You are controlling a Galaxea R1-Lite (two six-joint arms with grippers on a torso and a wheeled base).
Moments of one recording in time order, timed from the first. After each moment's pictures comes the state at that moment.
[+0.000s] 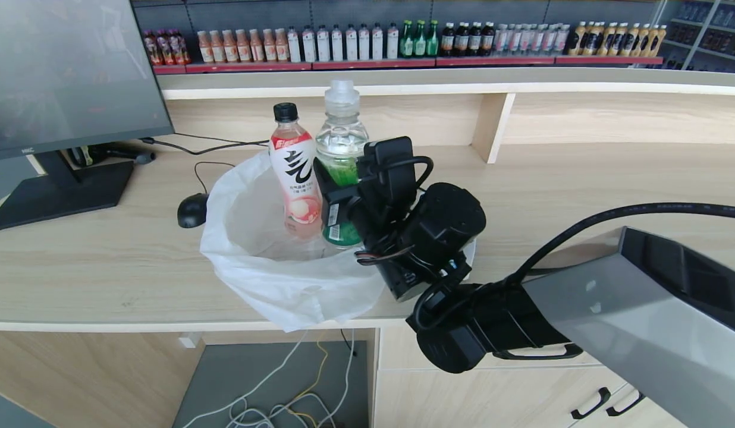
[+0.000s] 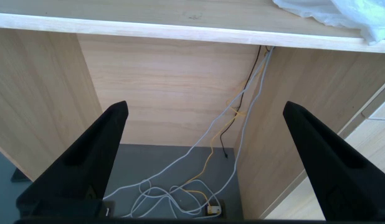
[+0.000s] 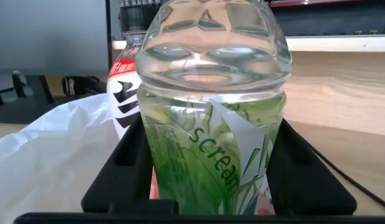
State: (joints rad) left arm 0.00 0.00 0.00 0.00 0.00 0.00; right arm 0.83 2.27 -1.40 -1.39 -0.26 -0.21
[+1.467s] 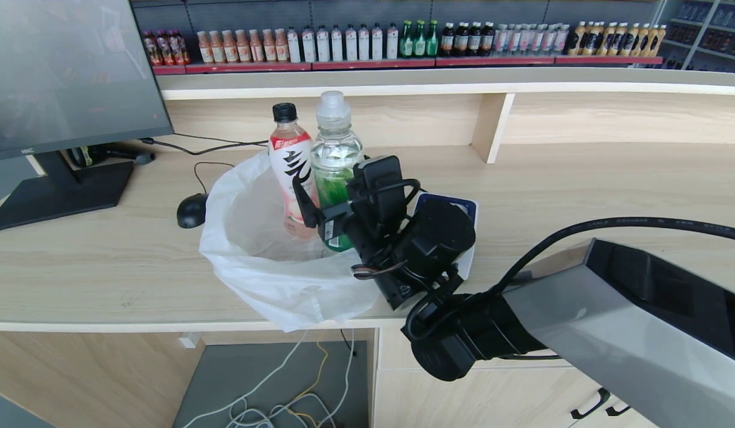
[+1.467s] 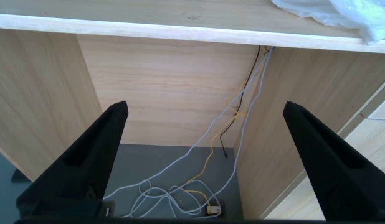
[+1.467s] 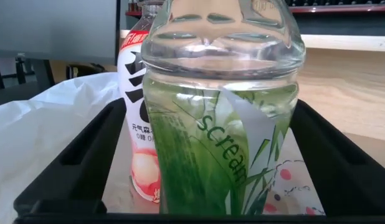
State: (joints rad) left arm 0.00 0.00 0.00 0.00 0.00 0.00; right arm 0.83 2.32 -1.40 -1.44 -0.22 -0.25
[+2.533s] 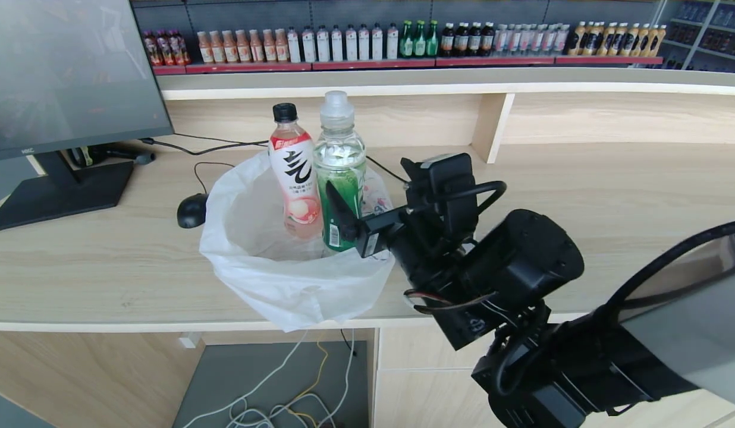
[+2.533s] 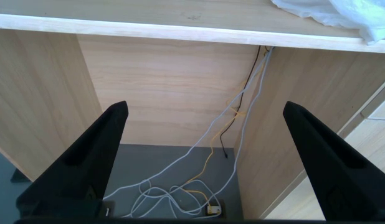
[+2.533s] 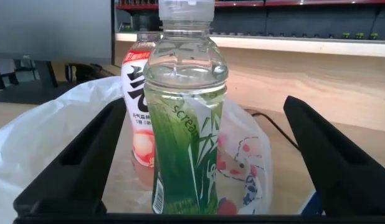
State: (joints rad) left arm 0.00 0.00 0.00 0.00 0.00 0.00; right arm 0.87 2.06 -0.96 -1.56 -0.30 -0.25
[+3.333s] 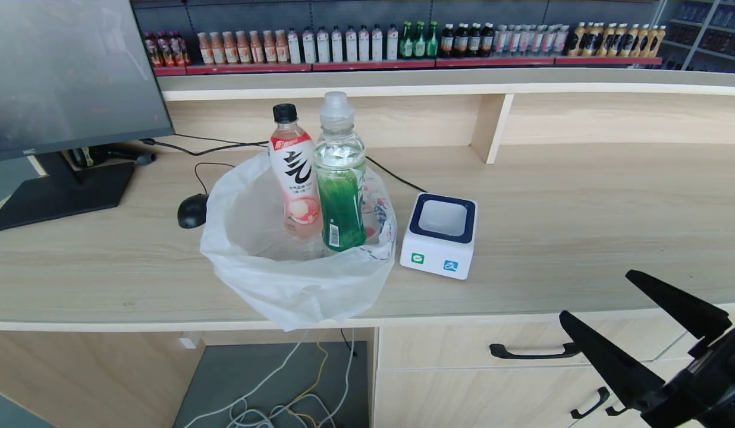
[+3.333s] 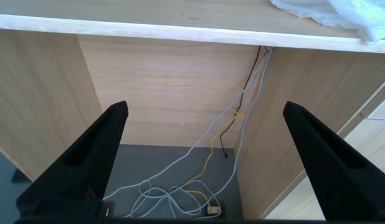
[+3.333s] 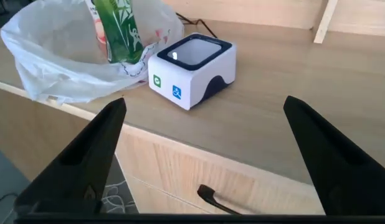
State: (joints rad) left arm 0.00 0.00 0.00 0.00 0.00 0.00; right arm 0.76 1.22 -0.01 -1.38 -0.30 -0.10
